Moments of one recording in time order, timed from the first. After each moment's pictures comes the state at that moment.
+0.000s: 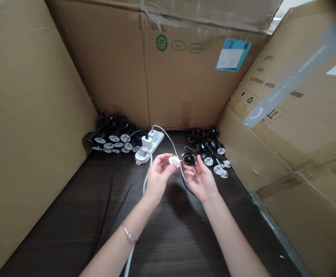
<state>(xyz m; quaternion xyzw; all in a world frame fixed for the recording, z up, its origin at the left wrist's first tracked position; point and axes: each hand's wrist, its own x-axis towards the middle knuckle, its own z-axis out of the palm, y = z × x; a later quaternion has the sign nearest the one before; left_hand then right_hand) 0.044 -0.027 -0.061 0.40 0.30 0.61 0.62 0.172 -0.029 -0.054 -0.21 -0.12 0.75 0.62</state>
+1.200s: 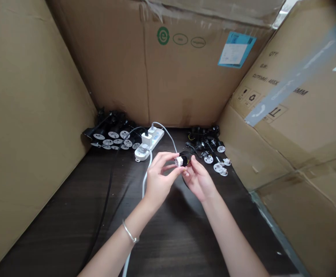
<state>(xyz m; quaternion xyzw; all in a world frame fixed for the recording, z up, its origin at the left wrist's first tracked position) 0.045 -0.038 -0.054 0.57 0.34 0.63 0.40 0.166 -0.035 -0.056 -0.25 -0.21 0.72 0.61</state>
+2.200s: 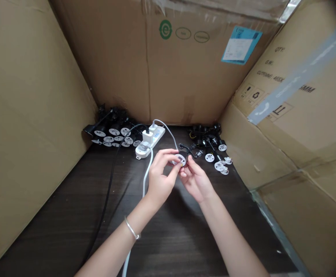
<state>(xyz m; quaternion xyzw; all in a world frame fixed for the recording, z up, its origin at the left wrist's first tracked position) 0.045 -0.040 -0.057 0.64 0.35 0.62 0.28 0.156 -0.039 -0.058 -0.23 -0.19 0.75 0.59</state>
